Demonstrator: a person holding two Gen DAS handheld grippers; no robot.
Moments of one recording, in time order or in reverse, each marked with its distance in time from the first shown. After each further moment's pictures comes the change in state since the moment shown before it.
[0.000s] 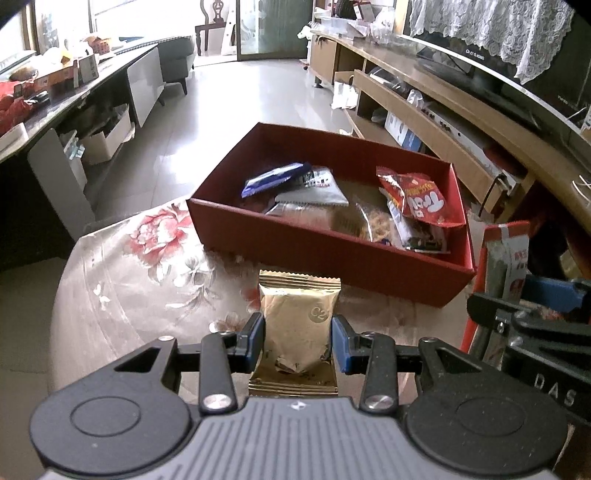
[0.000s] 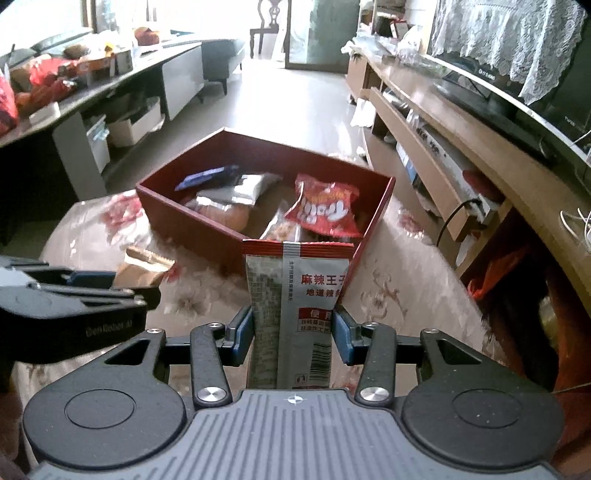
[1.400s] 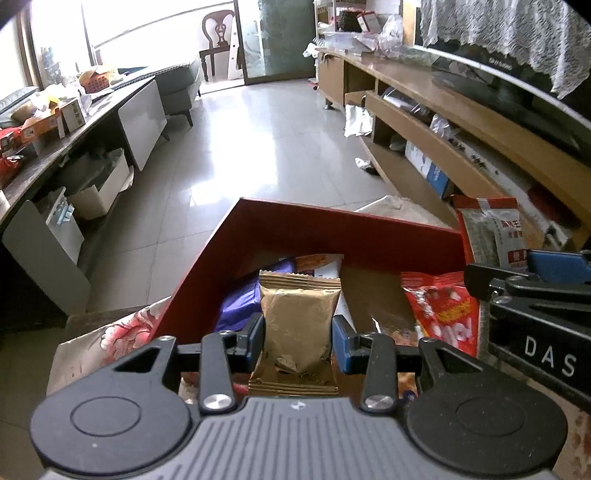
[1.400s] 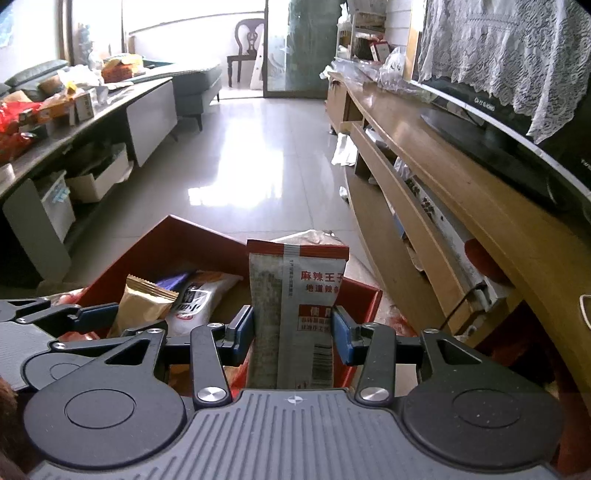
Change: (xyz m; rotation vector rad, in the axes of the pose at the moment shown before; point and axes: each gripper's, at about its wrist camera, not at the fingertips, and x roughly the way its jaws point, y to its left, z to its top) left arm 0.085 -0.029 0.105 0.050 -0.057 0.101; right arm 0.067 -0.032 0.091 0.046 -0.072 -0.030
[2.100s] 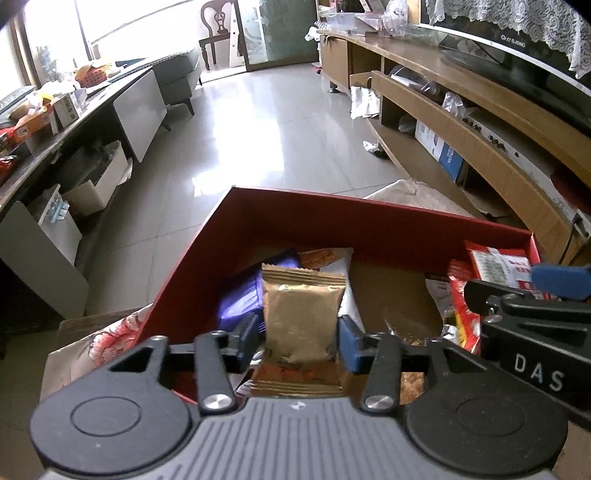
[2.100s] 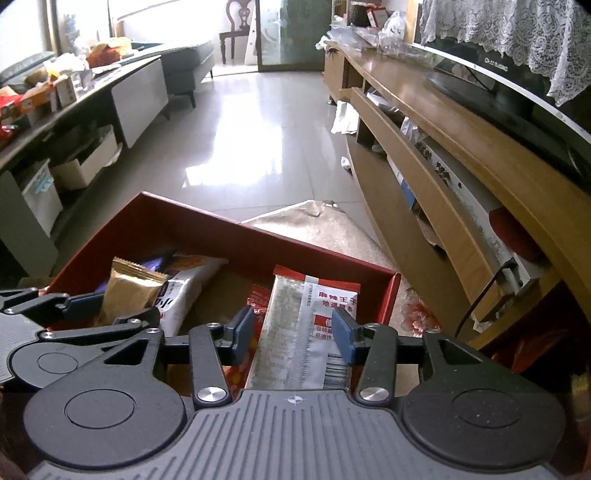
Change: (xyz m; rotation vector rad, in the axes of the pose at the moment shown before) left arm 0.033 -0.005 0.007 0.026 0.044 0.031; right arm 0.047 -0.010 -0.002 0.039 0.085 0.018
